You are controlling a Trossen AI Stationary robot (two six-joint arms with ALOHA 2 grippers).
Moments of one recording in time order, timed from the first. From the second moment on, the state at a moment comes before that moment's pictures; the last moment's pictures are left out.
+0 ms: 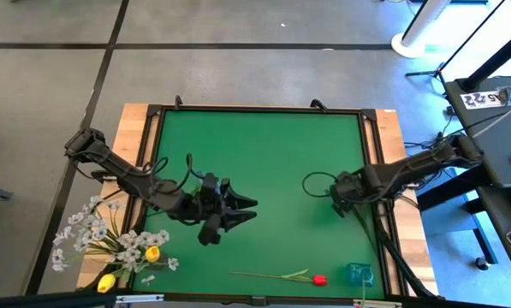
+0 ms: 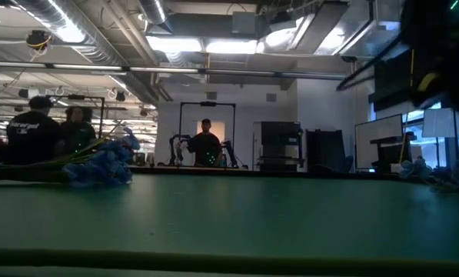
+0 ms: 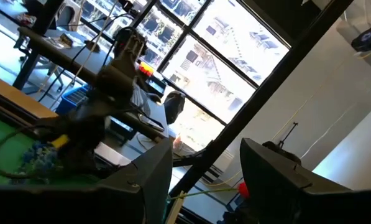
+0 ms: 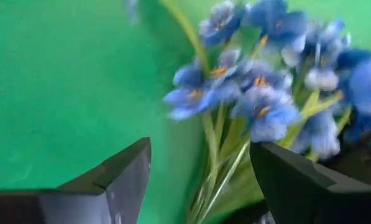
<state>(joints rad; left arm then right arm) -0.50 1.42 1.10 0.48 -0.53 -0.60 0.28 1.12 0.65 -1.10 -0.07 1.16</state>
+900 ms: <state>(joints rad) -0.48 1.41 1.10 0.50 -0.54 -0.59 0.22 1.18 0.74 -0.87 0.05 0.99</state>
